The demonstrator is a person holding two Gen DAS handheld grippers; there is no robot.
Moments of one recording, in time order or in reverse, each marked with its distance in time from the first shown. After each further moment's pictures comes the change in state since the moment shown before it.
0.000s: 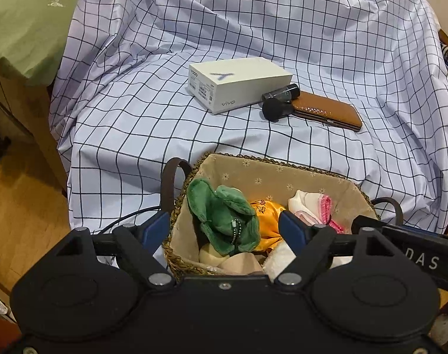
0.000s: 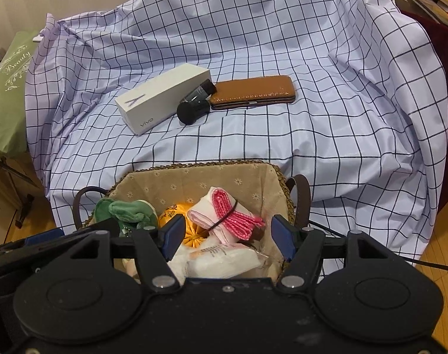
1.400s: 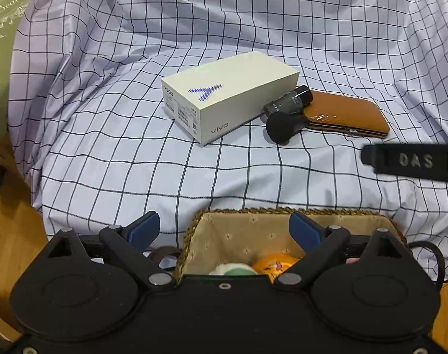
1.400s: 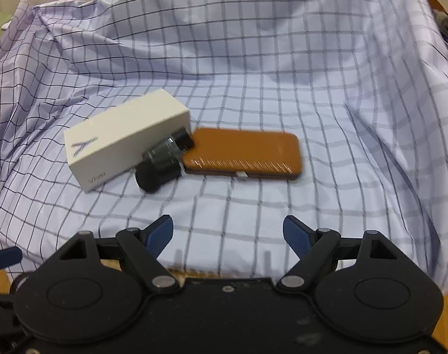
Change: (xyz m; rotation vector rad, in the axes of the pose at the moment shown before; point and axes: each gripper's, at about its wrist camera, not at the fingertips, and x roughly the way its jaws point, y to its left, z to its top) left arm 0.082 -0.009 0.072 0.118 0.077 0.022; right arm 0.108 0.016 0.121 -0.148 -0.022 -0.101
